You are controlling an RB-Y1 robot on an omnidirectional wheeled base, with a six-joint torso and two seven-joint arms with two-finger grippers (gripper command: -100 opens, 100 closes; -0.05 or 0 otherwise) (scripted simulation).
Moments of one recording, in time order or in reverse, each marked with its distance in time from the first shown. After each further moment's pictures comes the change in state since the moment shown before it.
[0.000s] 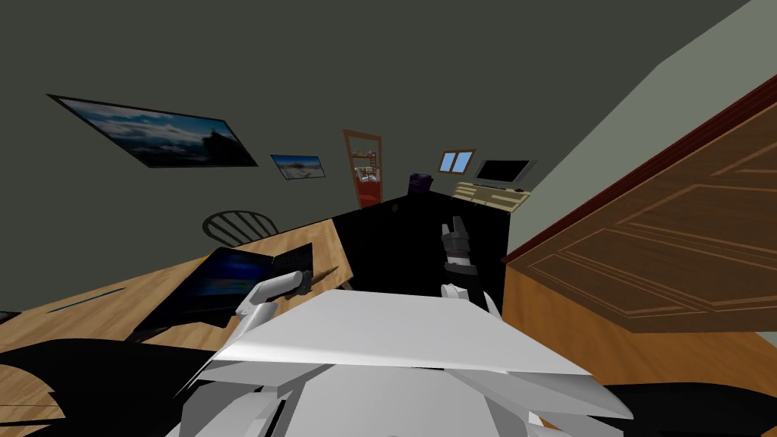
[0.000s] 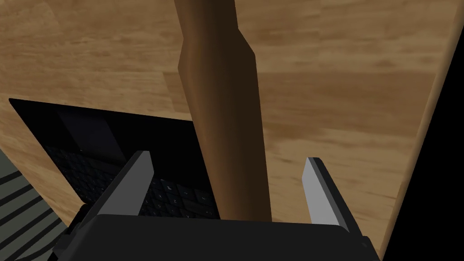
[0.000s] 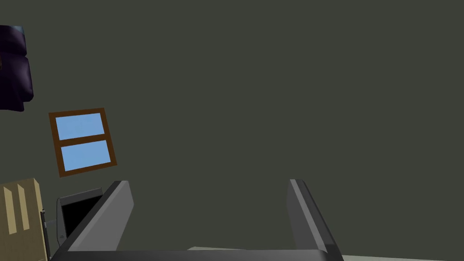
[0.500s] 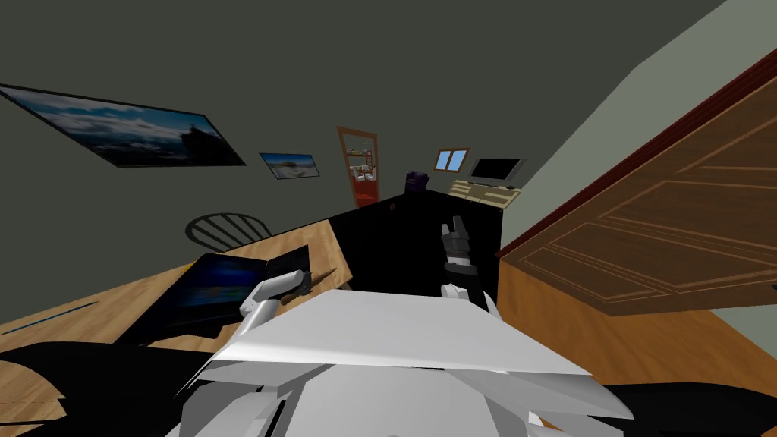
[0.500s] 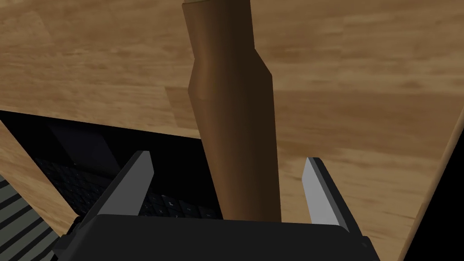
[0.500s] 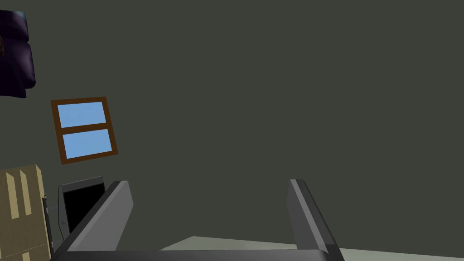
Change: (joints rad) left arm -0.038 0.002 0.008 0.069 -0.014 0.004 0.023; right arm 0.000 0.000 0.000 0.000 0.000 0.000 0.000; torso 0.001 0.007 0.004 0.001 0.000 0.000
